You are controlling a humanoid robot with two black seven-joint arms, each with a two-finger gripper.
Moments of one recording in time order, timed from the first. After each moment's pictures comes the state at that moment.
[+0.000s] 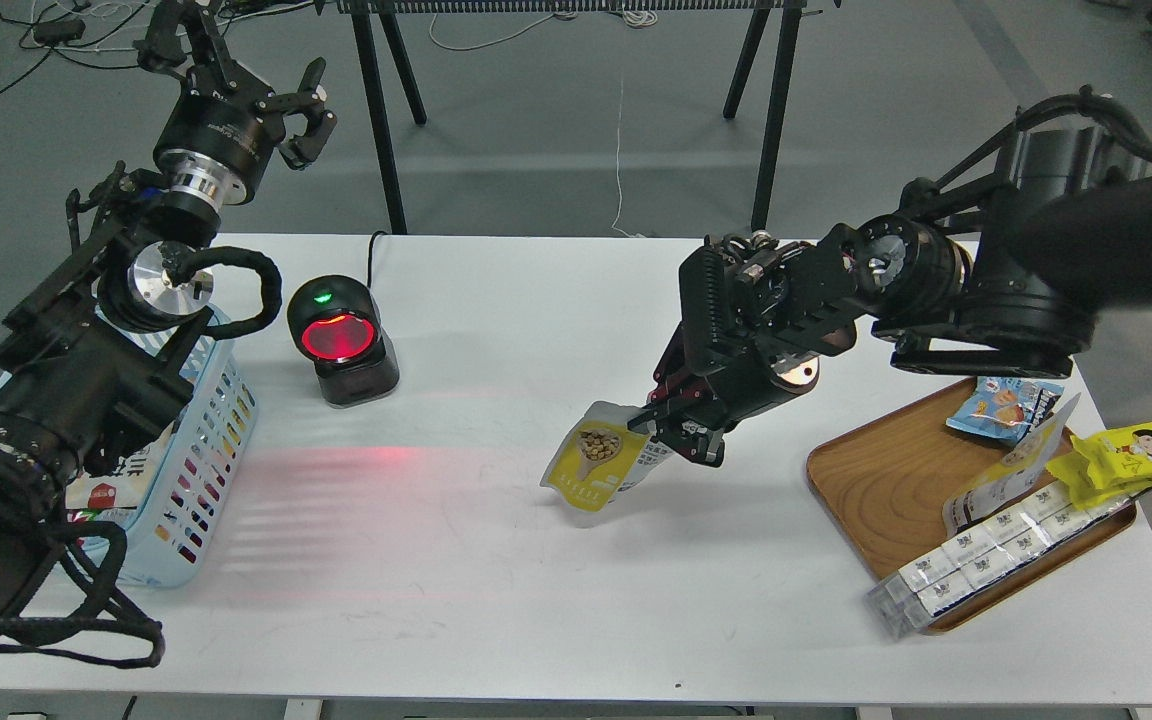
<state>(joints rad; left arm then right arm) -0.89 0.23 -0.90 -0.52 0.00 -0.40 -0.27 1.76 -0.12 -0.97 1.20 -1.49 -0.20 0.49</state>
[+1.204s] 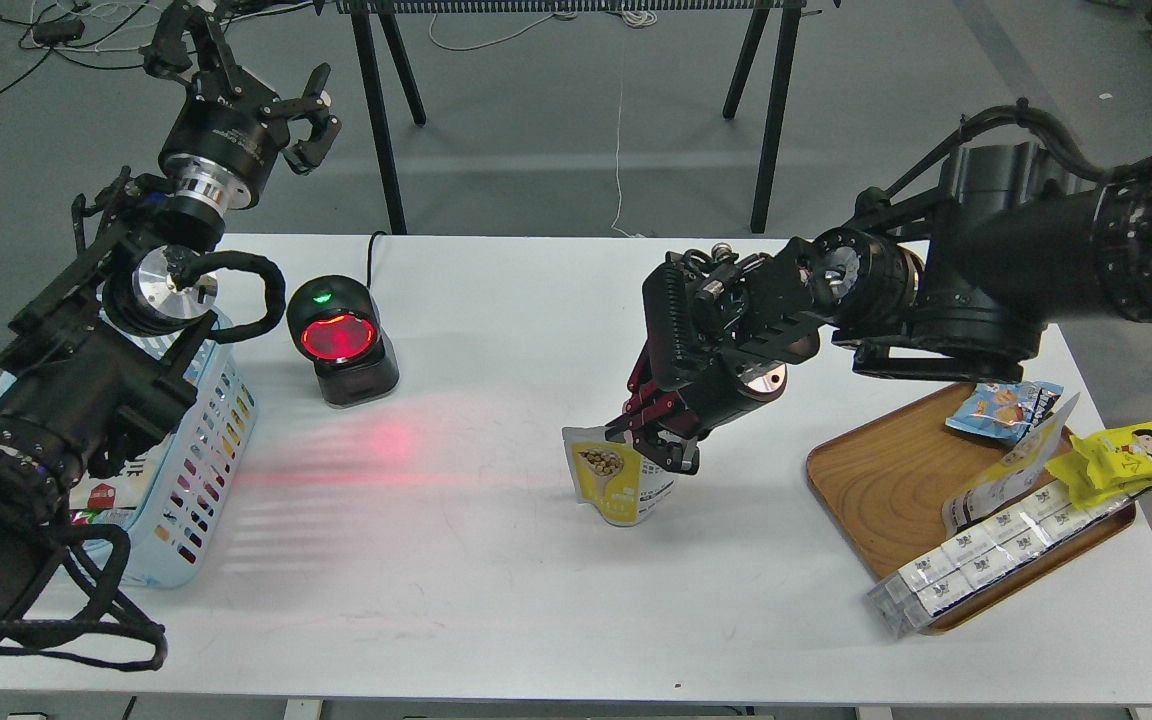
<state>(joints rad) -0.89 0.22 -0.90 -0.53 0.00 -0.40 -0.27 1.75 -0.05 -0.98 1.16 -1.49 -0.20 0.49</state>
